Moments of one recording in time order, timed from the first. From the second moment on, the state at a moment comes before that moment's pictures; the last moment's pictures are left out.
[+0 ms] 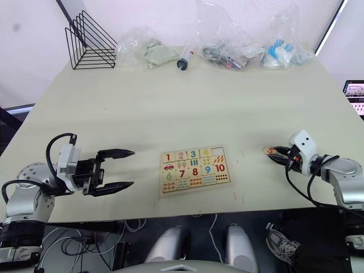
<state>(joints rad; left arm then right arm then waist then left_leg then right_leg) -0.11 0.75 0.22 0.14 -0.57 -0.03 -1.58 -0.22 -0.76 -0.09 0.21 0.26 0.26 0.99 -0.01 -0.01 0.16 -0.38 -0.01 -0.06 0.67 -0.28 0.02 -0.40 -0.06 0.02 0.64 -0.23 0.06</state>
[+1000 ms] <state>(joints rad) -0.05 0.76 0.23 0.09 -0.57 -0.02 -1.55 -0.64 -0.77 0.36 -0.06 0.11 0.52 1.19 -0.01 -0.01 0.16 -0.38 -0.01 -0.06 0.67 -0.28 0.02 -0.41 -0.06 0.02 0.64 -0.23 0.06</state>
